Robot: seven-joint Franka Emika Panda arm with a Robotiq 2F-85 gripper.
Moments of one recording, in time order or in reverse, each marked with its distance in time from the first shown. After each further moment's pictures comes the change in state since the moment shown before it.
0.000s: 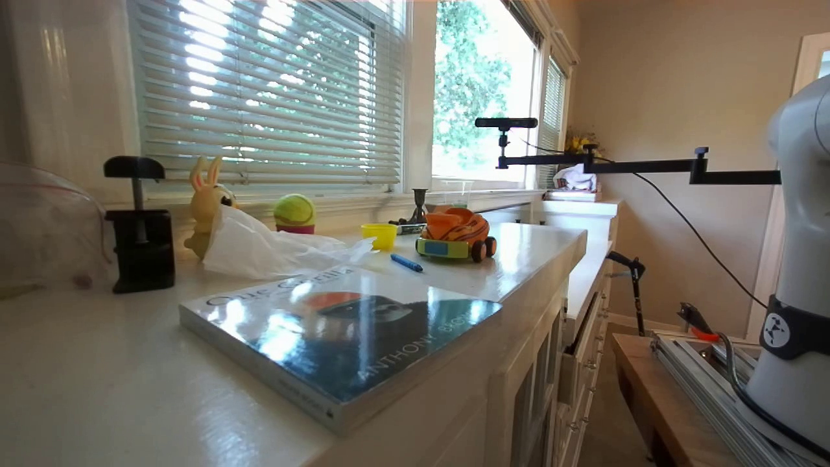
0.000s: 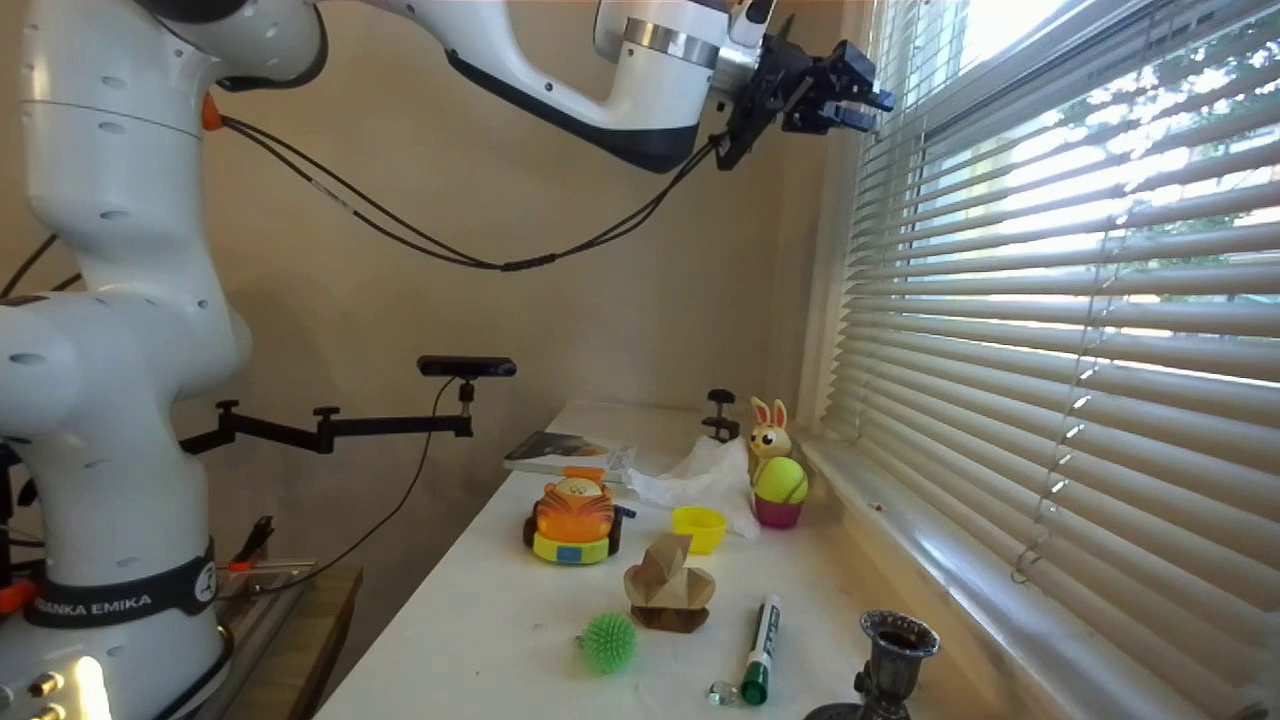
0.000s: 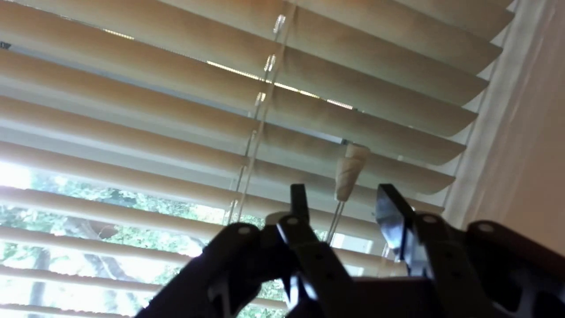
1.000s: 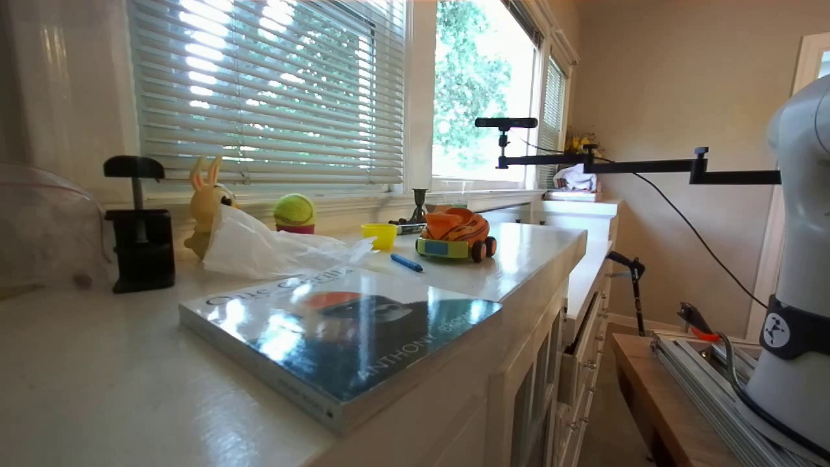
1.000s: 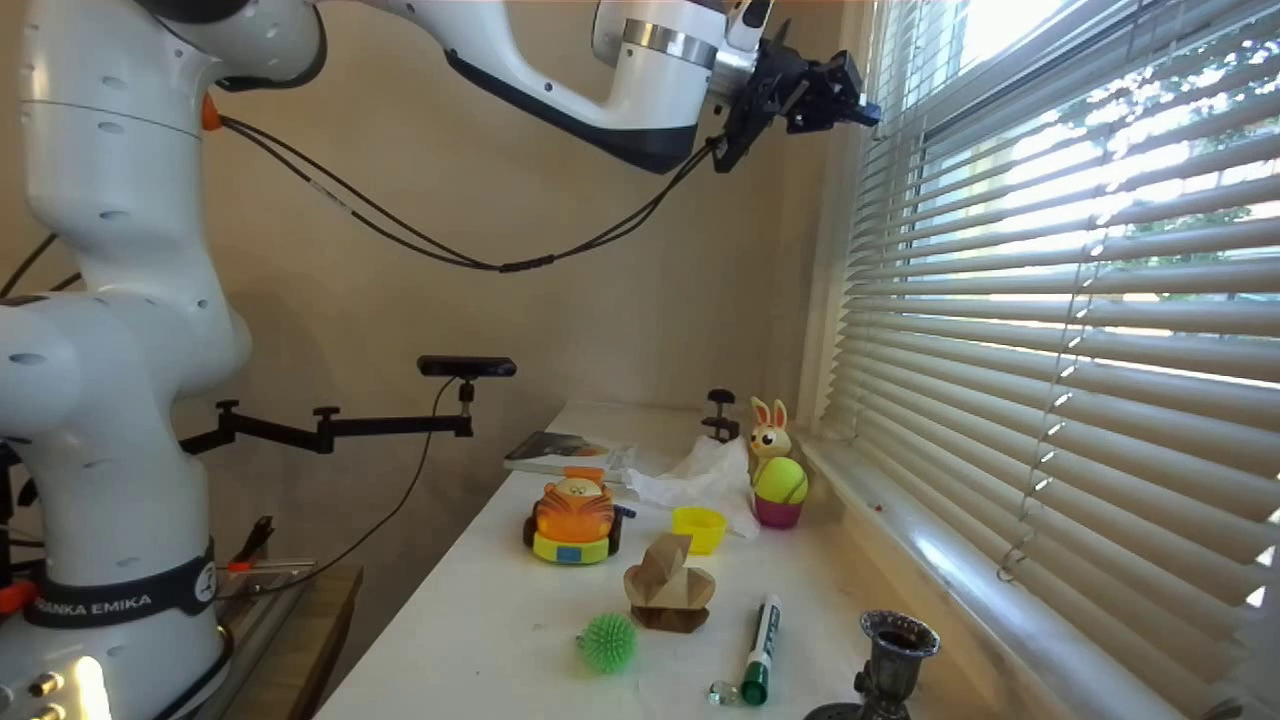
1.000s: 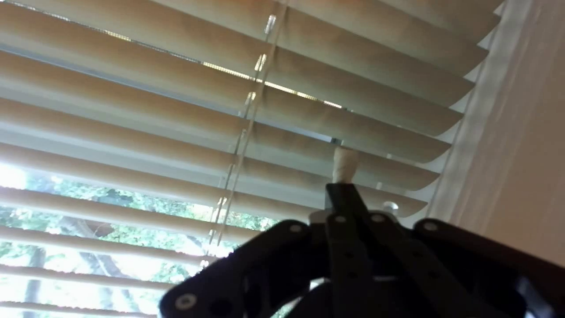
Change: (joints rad) arm 0.000 -0.001 0.010 0.000 -0.030 -0.003 0.023
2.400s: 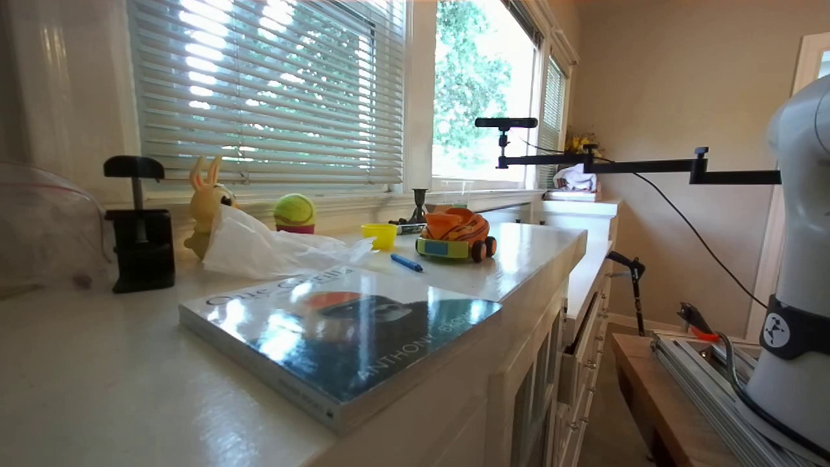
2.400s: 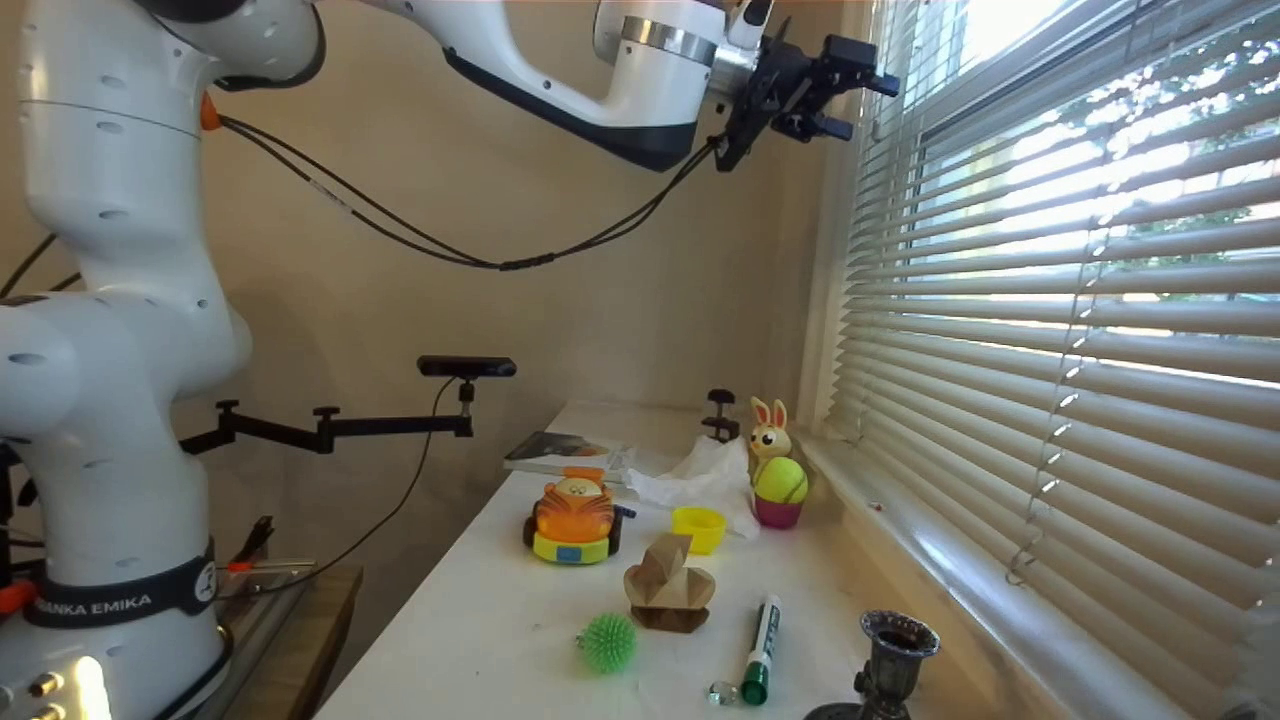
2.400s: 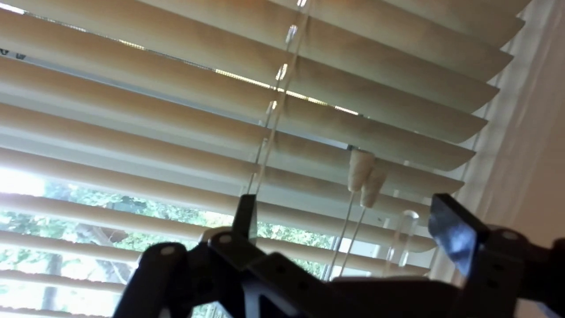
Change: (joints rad) arm -0.002 -0.004 0.000 0.000 -0.002 -0.034 0.018
